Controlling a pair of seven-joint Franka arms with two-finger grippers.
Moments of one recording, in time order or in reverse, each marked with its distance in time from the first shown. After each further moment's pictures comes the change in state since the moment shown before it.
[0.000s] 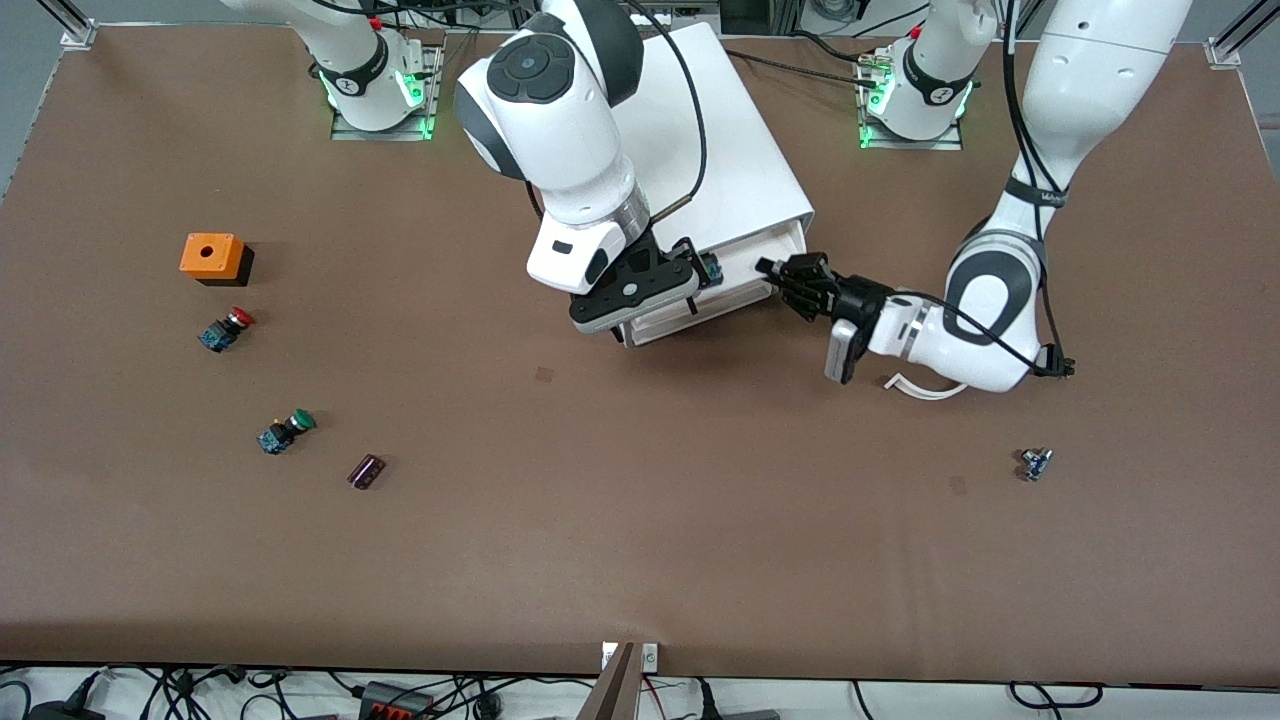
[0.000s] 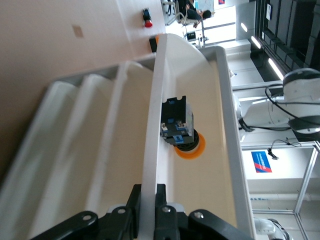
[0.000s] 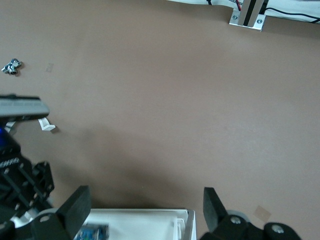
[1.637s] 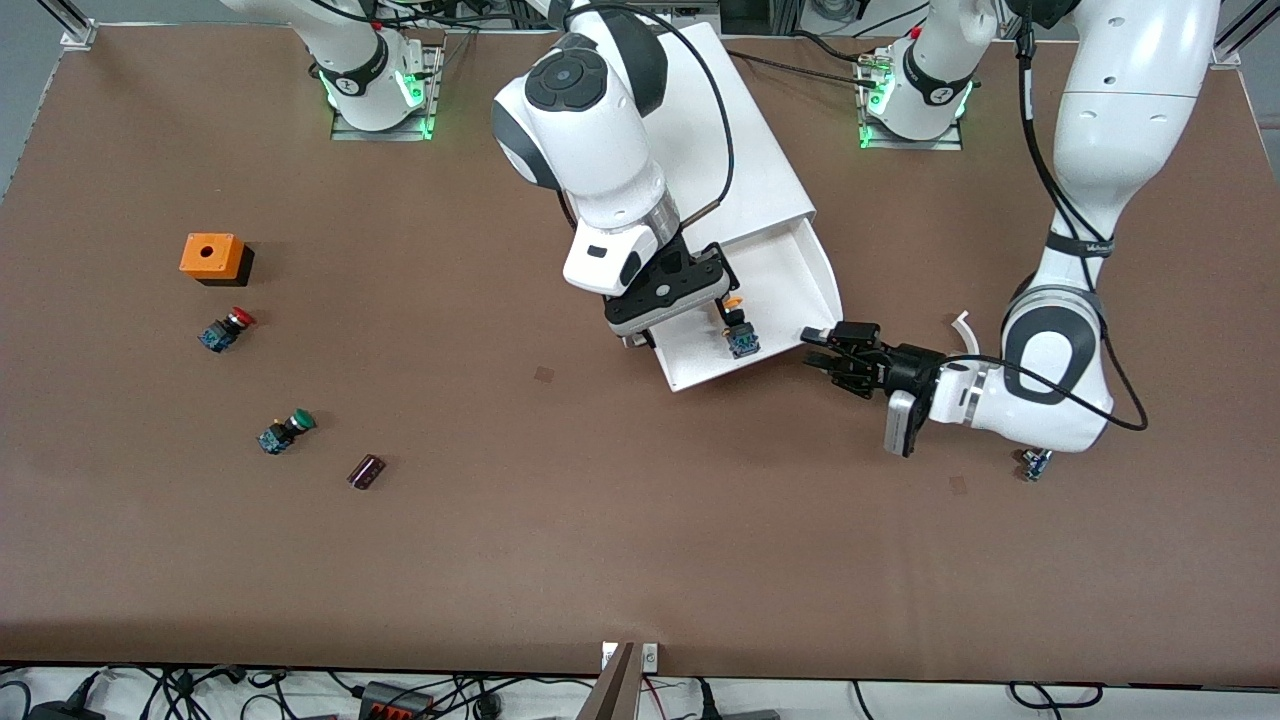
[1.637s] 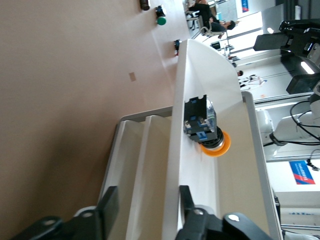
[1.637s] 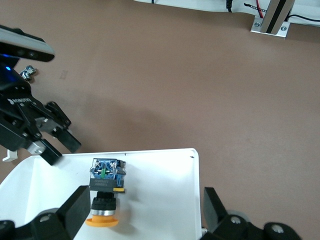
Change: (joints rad) left arm 0.032 0.127 0.087 0.270 0.091 -0.013 -0.034; right arm 0.036 0.058 0.000 0.009 0.000 0.112 0.012
